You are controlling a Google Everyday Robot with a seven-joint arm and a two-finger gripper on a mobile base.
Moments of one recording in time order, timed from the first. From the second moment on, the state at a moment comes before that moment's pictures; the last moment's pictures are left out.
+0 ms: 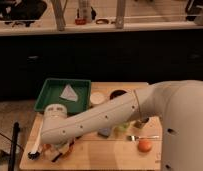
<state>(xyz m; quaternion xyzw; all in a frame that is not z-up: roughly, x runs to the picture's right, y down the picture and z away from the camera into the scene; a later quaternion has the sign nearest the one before) -0.200 0.258 0.676 -0.25 -0.20 -0.32 0.89</state>
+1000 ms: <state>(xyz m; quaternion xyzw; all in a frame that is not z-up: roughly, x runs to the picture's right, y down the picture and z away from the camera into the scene) -0.163 0.251 0.711 -0.27 -0.24 -0.27 0.89</state>
